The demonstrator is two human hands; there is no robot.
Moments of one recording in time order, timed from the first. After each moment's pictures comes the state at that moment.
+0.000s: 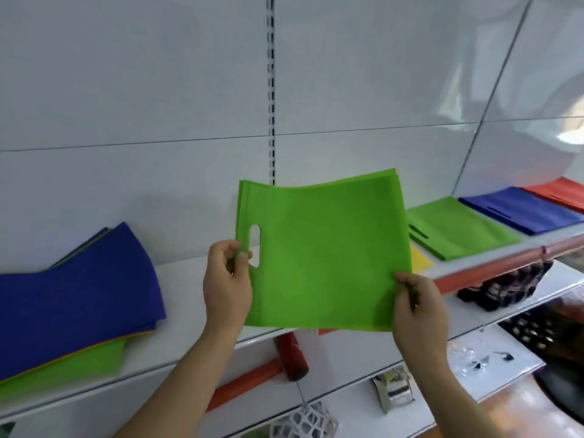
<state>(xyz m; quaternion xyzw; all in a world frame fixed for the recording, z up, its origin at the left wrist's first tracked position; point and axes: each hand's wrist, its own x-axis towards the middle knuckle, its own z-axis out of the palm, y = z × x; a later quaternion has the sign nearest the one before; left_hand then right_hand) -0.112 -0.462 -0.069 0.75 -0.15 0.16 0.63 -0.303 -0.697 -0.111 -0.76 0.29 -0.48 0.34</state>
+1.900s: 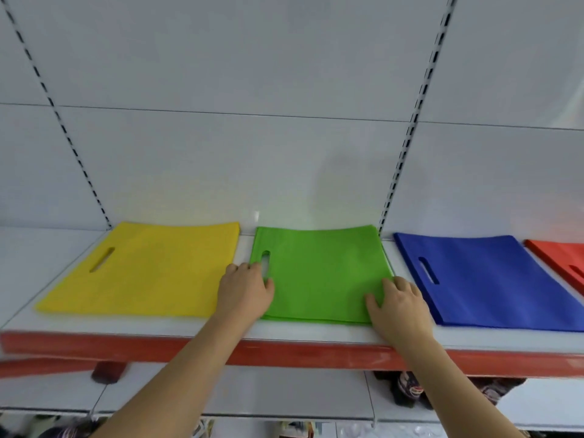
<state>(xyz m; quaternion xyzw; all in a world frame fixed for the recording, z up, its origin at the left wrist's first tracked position) -0.162 -0.988 -0.137 0.99 -0.09 0.07 0.09 -0.259 -1.283 -0.145 -0.98 0.19 -0.07 0.08</state>
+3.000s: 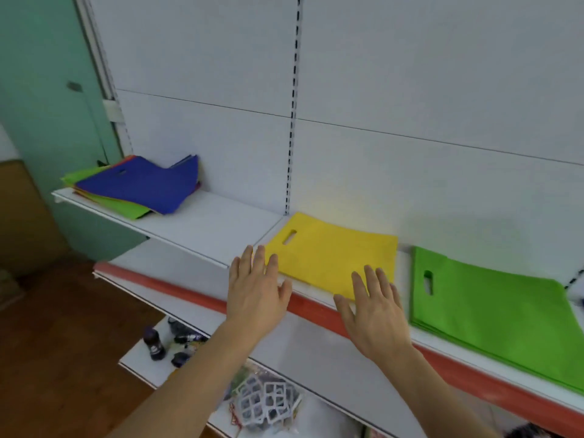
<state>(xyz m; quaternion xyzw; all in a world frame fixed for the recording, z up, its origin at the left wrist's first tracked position) -0.274 -0.701 -0.113 0.98 0.07 0.17 0.04 -0.250 -0.944 -0.121 -0.98 -0.12 -0.11 0.05</state>
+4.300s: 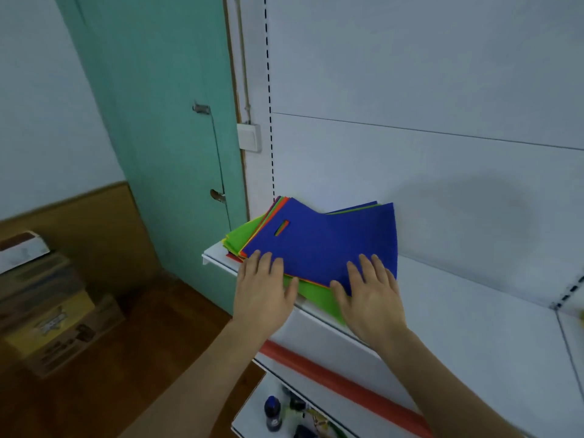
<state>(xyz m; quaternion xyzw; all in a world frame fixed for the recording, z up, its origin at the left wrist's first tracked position) -0.131 -0.160 -0.102 0.98 0.13 0.15 0.01 -0.063 -0.369 -0.117 -0.97 -0.19 -0.12 0.07</state>
